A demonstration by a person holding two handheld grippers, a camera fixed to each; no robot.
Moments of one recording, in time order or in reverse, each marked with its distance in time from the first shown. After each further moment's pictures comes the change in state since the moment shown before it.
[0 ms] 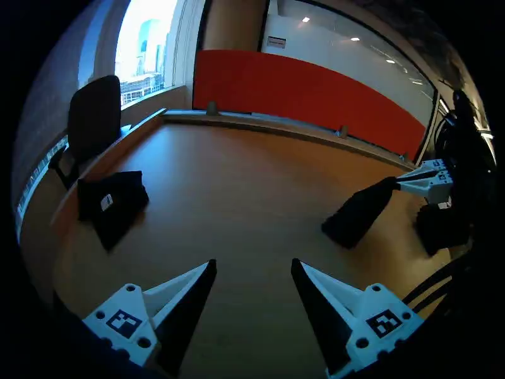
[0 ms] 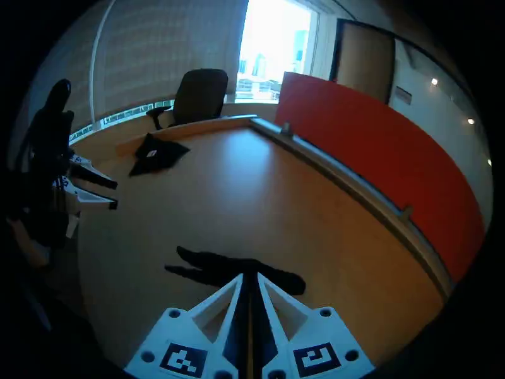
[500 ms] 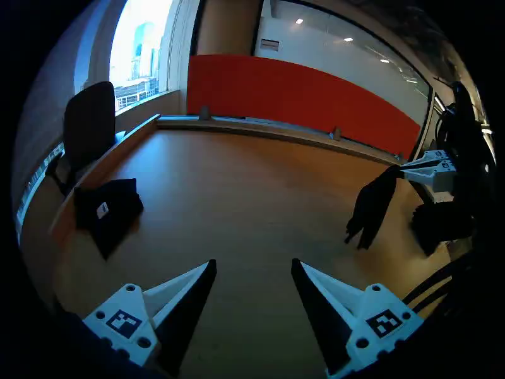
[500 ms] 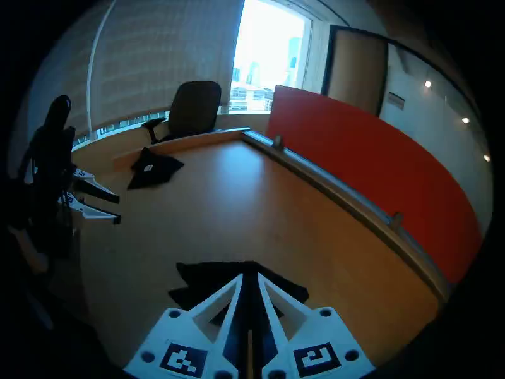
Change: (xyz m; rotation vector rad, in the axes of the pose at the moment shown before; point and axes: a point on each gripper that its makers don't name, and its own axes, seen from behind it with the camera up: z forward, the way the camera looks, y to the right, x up) left arm 0.010 0.012 0.000 -0.024 0.016 0.021; right arm 0.015 0.014 -0.024 -0.028 0.037 0.016
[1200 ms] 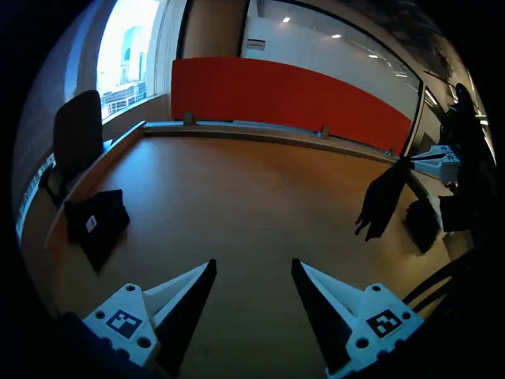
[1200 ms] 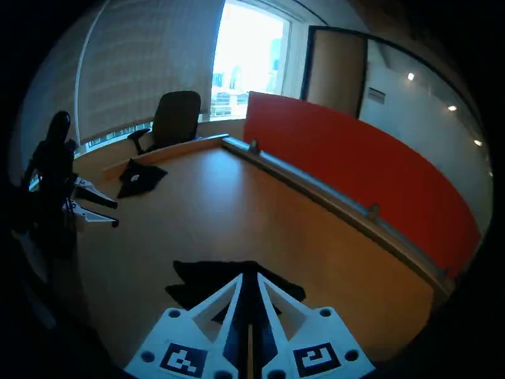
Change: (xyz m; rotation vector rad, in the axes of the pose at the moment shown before) left arm 0.016 0.026 0.011 -0.049 0.001 0.047; right arm -0.014 0.056 -0.055 -0.079 0.023 0.069
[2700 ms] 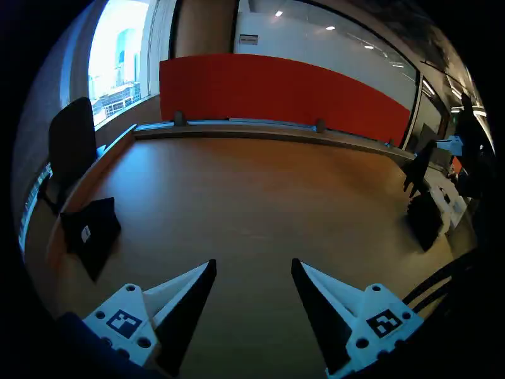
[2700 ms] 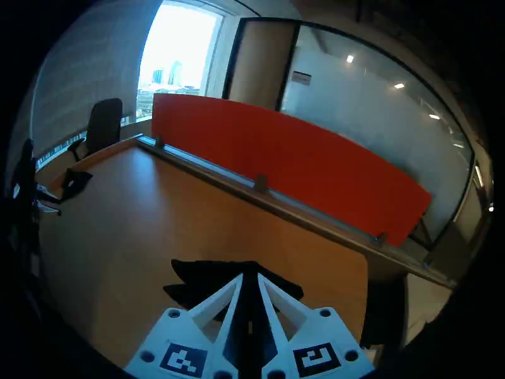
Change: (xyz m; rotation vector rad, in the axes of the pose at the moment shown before) left arm 0.013 0.022 0.018 0.005 -0.032 0.043; right arm -0.066 0.247 -0.132 -0.327 -0.055 0.126
